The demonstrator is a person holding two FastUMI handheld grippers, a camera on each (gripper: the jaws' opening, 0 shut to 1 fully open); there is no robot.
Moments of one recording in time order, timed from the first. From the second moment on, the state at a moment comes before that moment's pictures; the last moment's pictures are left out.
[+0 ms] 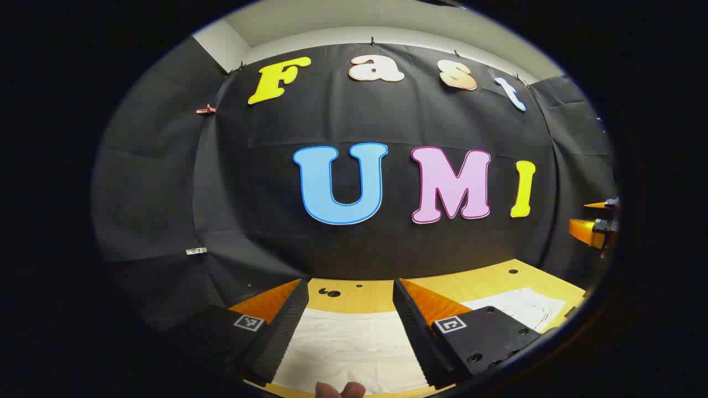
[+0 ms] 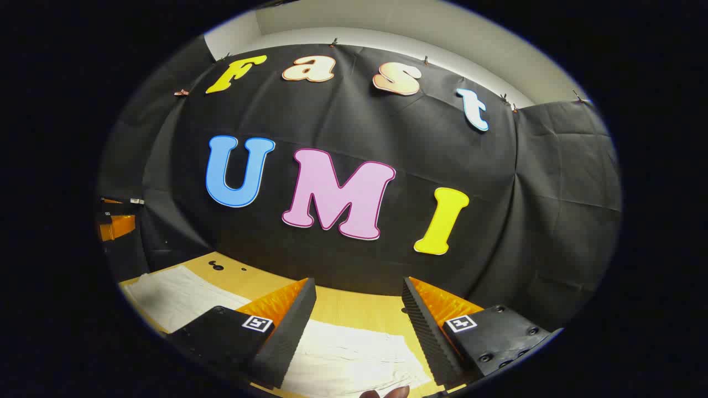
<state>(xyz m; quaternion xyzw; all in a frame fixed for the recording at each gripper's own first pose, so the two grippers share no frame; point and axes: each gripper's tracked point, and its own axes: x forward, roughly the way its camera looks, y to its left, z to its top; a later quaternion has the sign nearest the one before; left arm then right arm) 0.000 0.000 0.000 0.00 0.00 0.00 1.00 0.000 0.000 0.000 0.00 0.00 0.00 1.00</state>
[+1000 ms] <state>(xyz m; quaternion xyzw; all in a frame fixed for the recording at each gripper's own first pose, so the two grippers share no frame) -0.013 0.019 -0.028 0.11 0.01 -0.02 0.99 -0.008 -0.003 -0.016 -0.09 0.01 0.02 1.00</state>
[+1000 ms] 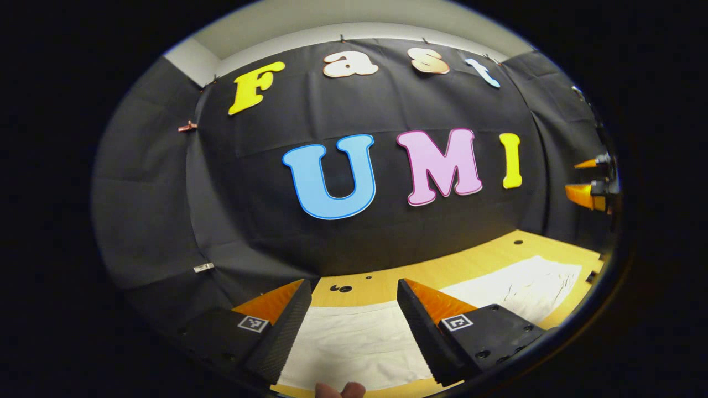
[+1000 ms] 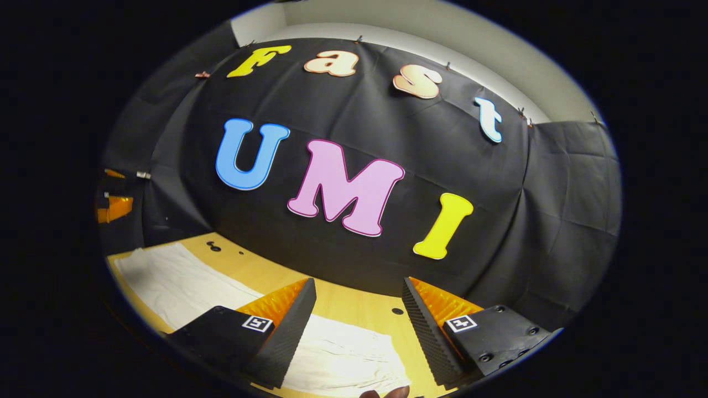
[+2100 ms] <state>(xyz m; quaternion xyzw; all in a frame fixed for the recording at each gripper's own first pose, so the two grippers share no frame) -0.054 0.155 -0.299 0.51 0.26 -0.22 0.79 -0.083 -0.099 -0.236 -0.41 0.18 0.12 0.89</state>
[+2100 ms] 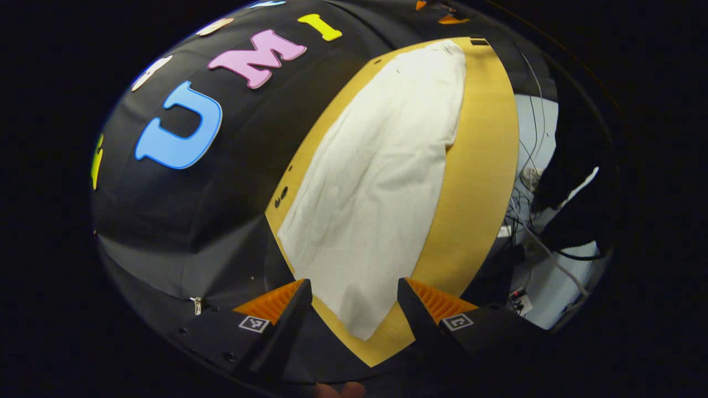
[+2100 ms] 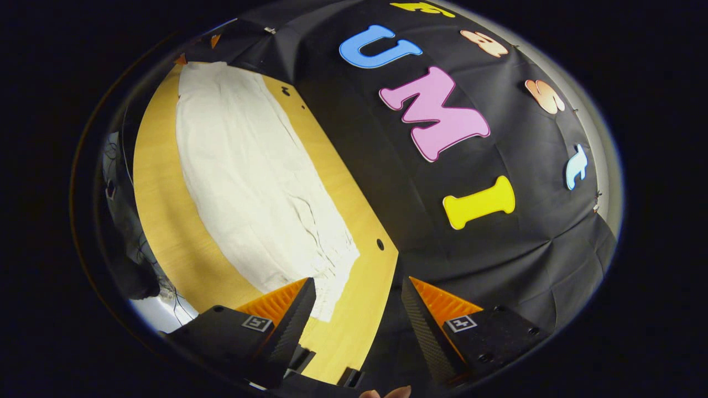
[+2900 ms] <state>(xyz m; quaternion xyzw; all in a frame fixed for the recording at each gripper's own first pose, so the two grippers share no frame) 0.000 0.188 -0.341 0.65 0.29 -0.26 0.66 -0.084 -0.124 -0.309 -0.47 0.22 0.17 0.84</state>
